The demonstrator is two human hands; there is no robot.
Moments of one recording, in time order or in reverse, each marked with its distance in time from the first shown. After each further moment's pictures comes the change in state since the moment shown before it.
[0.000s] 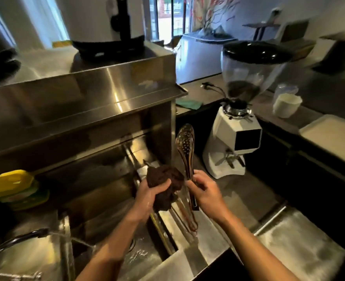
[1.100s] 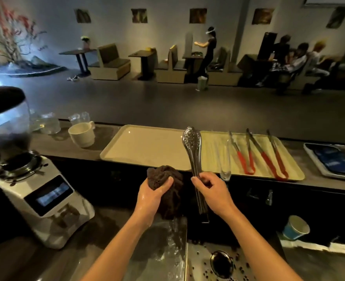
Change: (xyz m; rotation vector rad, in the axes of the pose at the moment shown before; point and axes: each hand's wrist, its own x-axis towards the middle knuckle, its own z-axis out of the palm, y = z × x) left_hand -0.048 -0.119 0.486 0.216 -0.762 -0.121; right_hand -0.230 0.013 -0.442 -0.387 0.891 0.389
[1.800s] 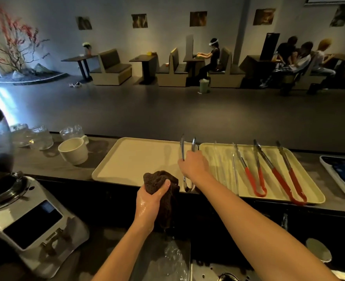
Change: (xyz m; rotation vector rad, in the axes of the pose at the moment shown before) left_hand 0.077 0.002 0.017 0.024 0.113 0.019; right_hand 0.177 -0.027 0.040 -0.678 -0.017 0.190
